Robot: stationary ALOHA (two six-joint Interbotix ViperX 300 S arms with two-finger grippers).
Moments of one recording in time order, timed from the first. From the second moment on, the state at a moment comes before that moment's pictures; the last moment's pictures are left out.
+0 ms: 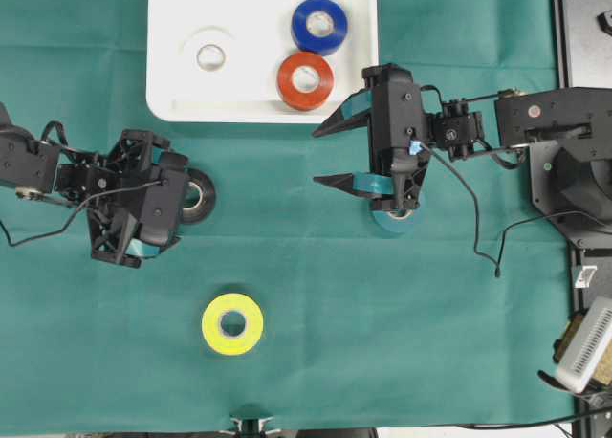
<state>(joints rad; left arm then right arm) -0.15 0.07 0.82 -0.03 0.03 0.11 -0.02 -0.22 0.90 -0.30 -0.09 0.38</state>
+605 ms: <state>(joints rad) -0.15 0.07 0.80 -0.03 0.10 0.07 -0.02 -0.22 0.90 -0.30 -0.09 0.38</state>
